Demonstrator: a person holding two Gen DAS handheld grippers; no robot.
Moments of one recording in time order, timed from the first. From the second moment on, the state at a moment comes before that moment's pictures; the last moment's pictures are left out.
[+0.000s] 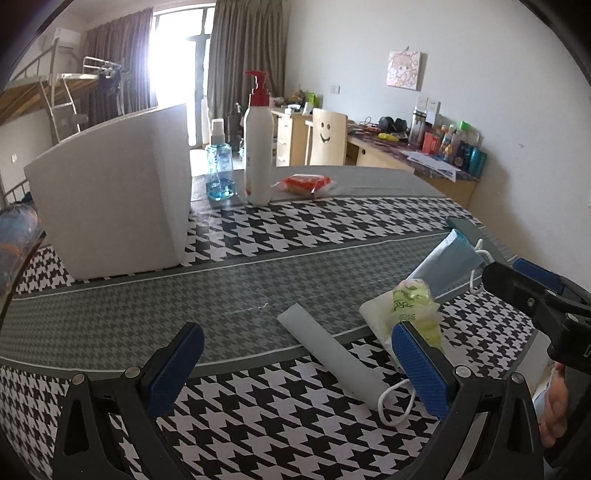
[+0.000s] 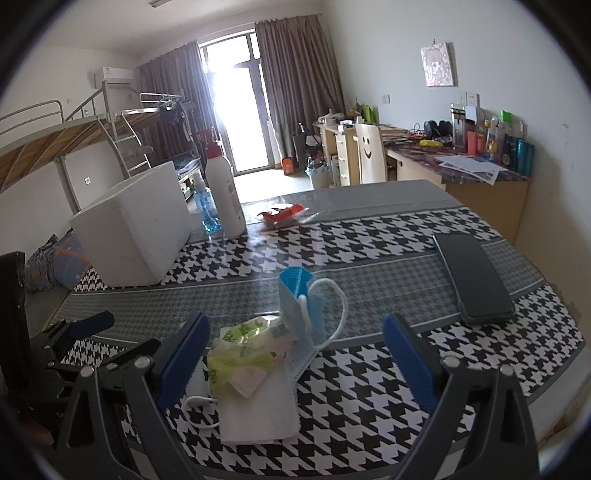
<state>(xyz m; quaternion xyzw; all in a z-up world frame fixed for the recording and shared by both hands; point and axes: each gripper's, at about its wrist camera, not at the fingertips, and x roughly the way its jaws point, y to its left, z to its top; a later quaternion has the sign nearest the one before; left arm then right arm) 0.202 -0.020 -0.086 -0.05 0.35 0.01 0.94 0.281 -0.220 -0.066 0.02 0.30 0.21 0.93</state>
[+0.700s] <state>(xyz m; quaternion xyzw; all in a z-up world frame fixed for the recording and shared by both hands) 0.231 -0.036 -0.109 -0.05 0.40 0.06 0.91 0.313 -0.233 -0.089 0.02 0.33 0.24 0.91</state>
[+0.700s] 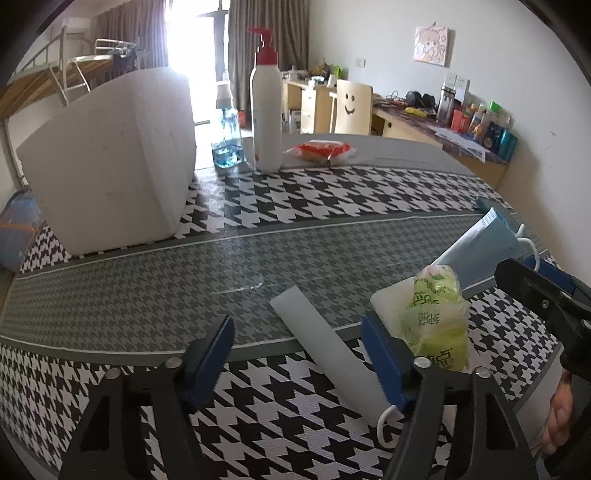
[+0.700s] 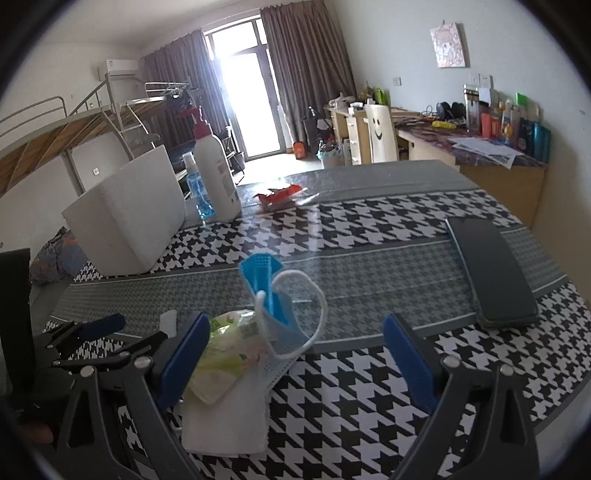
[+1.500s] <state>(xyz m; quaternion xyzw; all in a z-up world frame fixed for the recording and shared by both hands) 0.247 -0.048 -0.121 -0.08 0.44 0.06 0.89 0.328 -0.236 -0.099 0.02 0.35 0.27 0.90</state>
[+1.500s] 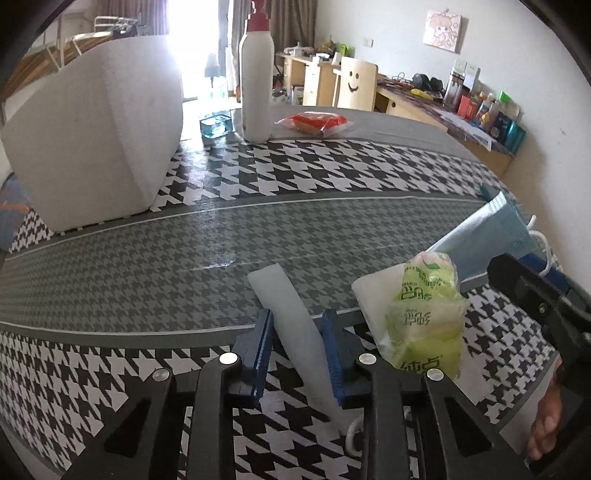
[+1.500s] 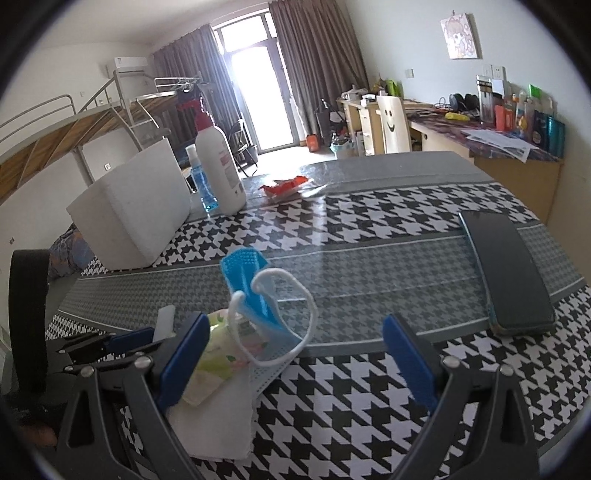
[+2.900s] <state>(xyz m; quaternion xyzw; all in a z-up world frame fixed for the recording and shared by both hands) 0.213 -0.025 -0.090 -0.07 0.39 0.00 0.92 0.310 -0.236 -0.067 0.02 0.32 0.25 0.91</state>
